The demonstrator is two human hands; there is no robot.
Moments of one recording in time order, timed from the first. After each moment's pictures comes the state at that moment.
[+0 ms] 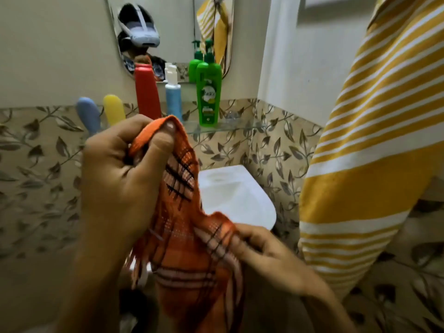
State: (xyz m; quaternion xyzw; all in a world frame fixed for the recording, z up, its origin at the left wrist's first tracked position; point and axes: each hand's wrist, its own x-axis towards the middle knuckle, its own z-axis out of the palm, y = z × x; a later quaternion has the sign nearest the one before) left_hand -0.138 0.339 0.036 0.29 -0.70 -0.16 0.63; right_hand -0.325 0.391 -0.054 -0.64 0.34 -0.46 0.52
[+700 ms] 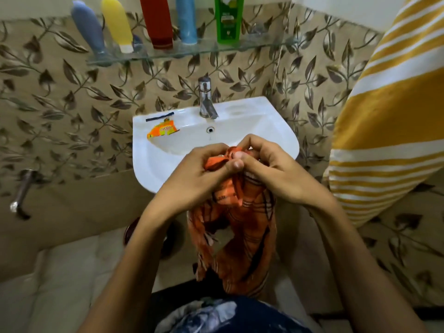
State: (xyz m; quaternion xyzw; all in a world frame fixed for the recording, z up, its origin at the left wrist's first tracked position) left_hand -0.143 0.346 -0.071 0.37 -0.77 -0.42 0.30; right_hand -0.315 0.368 -0.081 -0.67 0.42 -0.42 0.44
